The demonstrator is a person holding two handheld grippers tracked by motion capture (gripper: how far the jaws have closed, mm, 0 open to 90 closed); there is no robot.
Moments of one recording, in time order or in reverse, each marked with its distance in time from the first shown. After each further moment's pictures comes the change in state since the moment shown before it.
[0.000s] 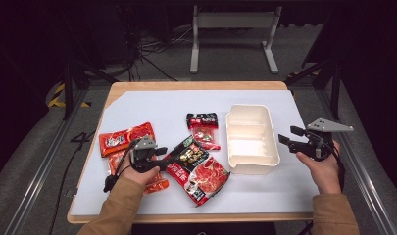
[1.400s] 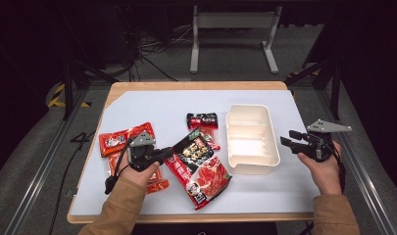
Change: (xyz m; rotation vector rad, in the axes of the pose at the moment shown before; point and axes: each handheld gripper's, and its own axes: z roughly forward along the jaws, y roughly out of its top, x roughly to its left) left arm -0.027 0.027 -0.034 -0.086 -0.011 -0.015; right arm -0.008 -0.008 0.001 0.061 0.008 0.011
